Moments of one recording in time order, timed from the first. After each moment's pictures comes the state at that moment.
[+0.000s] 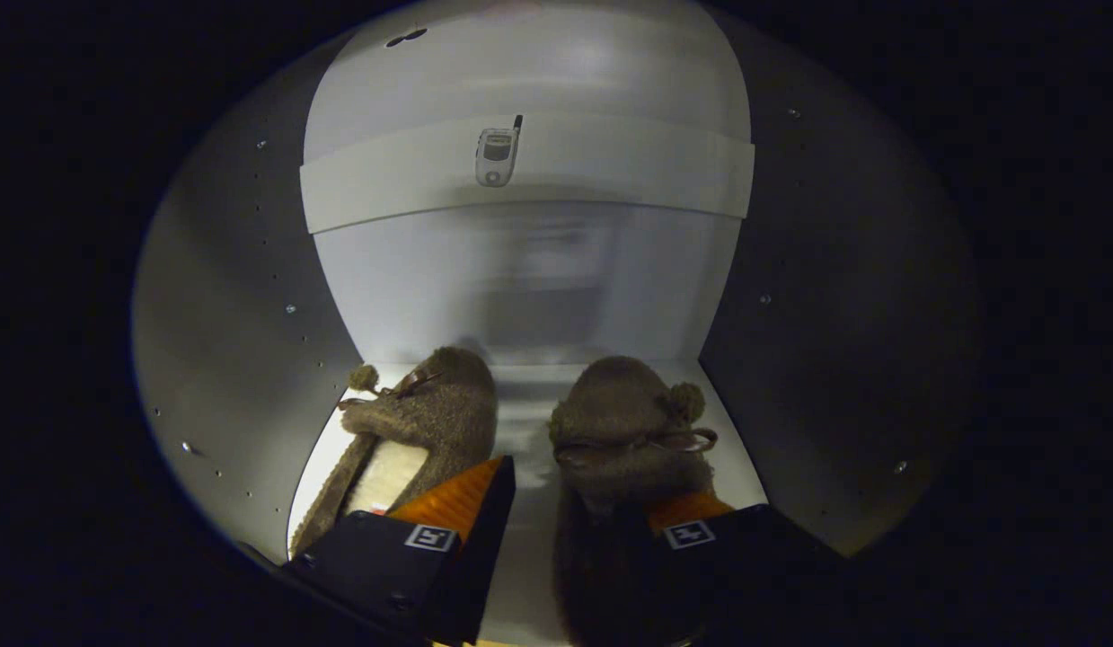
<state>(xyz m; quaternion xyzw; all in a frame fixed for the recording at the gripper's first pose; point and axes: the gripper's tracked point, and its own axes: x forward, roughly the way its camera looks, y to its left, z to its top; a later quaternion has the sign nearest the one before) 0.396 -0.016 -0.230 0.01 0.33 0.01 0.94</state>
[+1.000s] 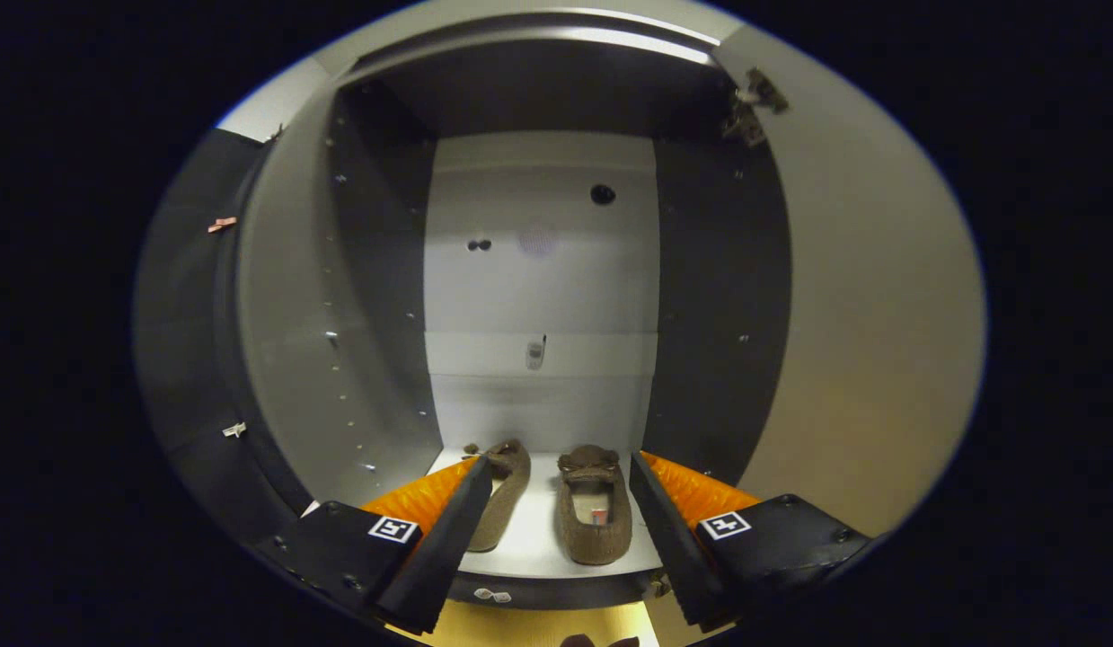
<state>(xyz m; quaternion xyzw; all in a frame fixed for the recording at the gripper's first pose) 0.230 -0.005 -0.036 0.01 0.09 0.02 1.00</state>
